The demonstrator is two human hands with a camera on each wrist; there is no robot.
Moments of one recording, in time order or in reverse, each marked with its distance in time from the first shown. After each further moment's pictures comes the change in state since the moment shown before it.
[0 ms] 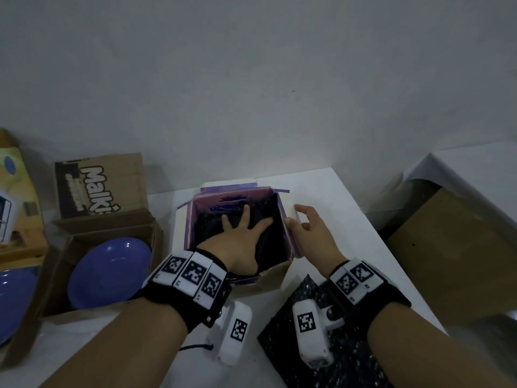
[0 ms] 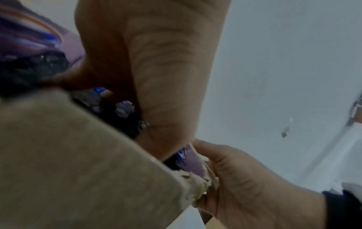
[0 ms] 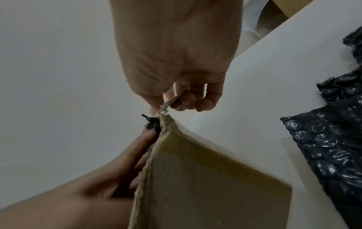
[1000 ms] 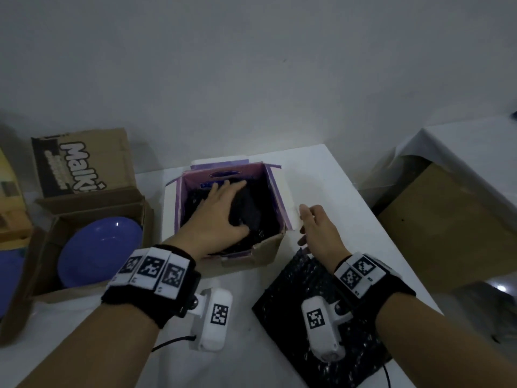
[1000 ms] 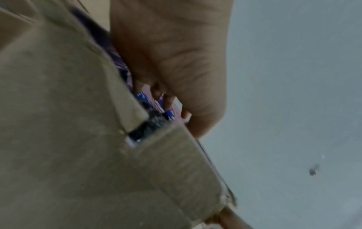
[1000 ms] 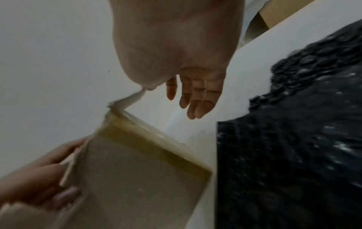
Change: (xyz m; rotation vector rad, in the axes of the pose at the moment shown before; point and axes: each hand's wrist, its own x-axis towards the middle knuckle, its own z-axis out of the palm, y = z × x) left_hand -0.014 -0.026 0.018 -0.408 0.418 0.141; right_hand -0.023 0.035 -0.012 -0.098 0.058 0.078
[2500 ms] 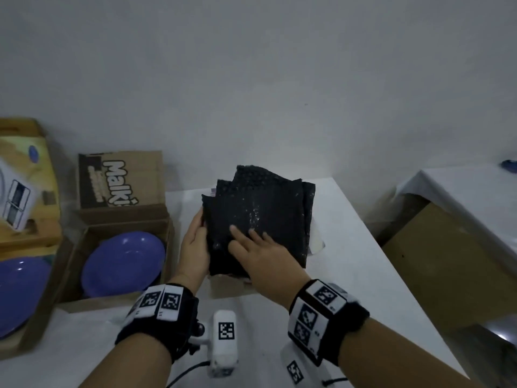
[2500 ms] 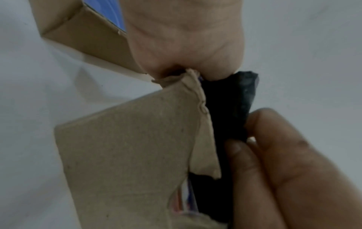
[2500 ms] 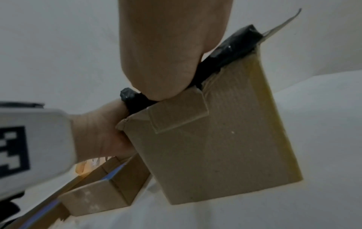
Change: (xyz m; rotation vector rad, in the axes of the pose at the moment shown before) left_hand -0.025 -0.051 0.001 -1.055 0.516 -0.129; right_hand -0.056 -0.080 0.076 -1.062 -0.338 -0.857
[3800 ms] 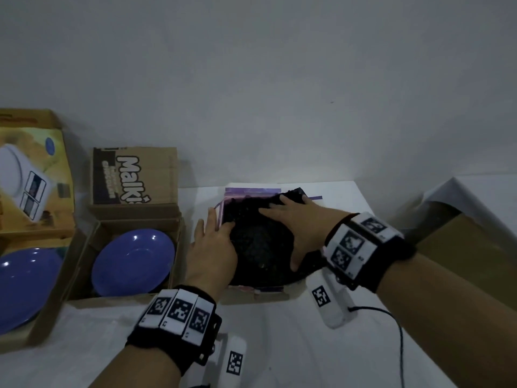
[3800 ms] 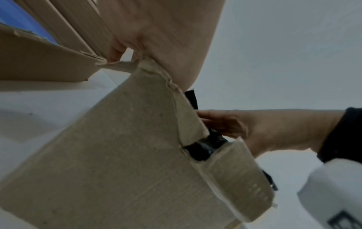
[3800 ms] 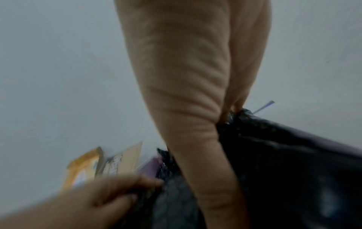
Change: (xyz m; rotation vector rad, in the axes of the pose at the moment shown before) left_hand 0.006 0.005 0.010 1.263 -0.052 0.045; right_hand 0.055 0.079 -0.064 -0.085 -0.476 0.067
